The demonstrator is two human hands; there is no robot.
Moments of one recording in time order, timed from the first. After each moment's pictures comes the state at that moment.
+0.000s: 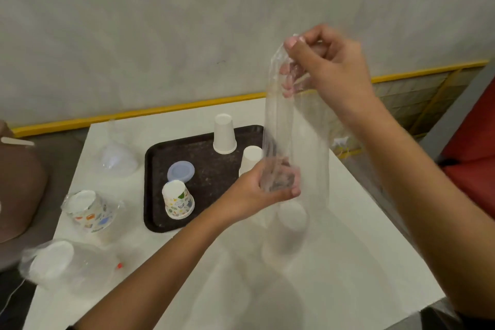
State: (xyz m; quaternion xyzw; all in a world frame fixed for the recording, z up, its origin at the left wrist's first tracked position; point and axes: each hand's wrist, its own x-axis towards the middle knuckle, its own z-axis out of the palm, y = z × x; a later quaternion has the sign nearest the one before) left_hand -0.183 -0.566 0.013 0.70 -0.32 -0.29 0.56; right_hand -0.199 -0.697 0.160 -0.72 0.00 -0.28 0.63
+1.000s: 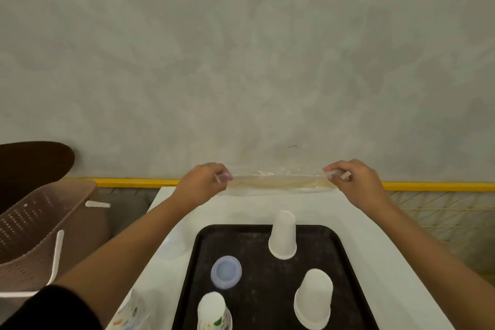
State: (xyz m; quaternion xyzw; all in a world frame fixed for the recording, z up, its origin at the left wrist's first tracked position) left_hand 0.064 -0.473 0.096 0.95 -0.16 0.07 0.27; right_hand 0.016 -0.774 0.095 -0.92 0.03 -0.20 0.35
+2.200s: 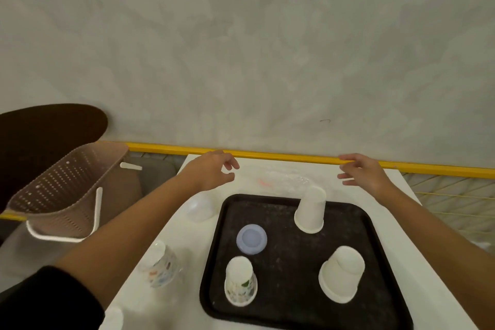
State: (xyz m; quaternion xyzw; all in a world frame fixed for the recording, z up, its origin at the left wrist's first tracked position) left_hand 0.056 -0.423 0.066 0.97 -0.15 -0.02 0.19; right_hand 0.061 -0.748 0.036 -0.82 0.11 -0.03 0.56
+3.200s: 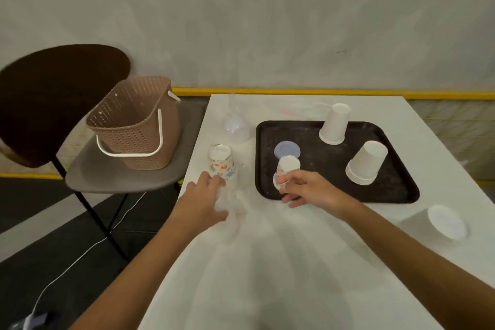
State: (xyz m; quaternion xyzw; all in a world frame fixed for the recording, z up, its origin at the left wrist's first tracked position) left_hand -0.173 -0.289 -0.036 0.99 -0.09 -0.06 0.12; right_hand -0.165 -0.526 -0.019 -0.78 0.05 0.23 0.58
